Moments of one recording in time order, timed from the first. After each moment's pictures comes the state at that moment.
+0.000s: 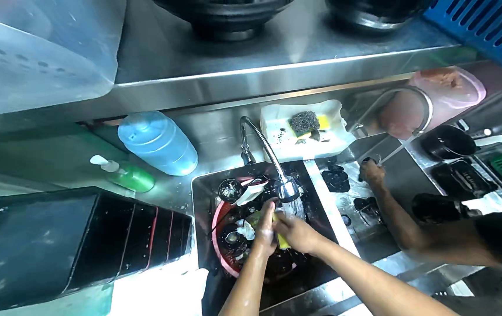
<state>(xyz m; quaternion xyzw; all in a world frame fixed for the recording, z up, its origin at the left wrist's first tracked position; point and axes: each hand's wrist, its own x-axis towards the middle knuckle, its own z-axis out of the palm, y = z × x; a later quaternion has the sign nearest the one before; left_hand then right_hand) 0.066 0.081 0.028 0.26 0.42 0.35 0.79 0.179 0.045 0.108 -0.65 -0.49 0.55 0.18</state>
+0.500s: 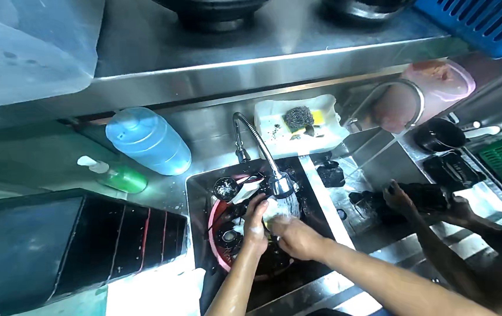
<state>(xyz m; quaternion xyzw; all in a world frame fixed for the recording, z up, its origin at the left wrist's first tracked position) 0.053 0.088 0.045 0.30 0.48 0.36 0.75 0.188 0.024 0.093 -0.58 -0.74 0.35 0.04</state>
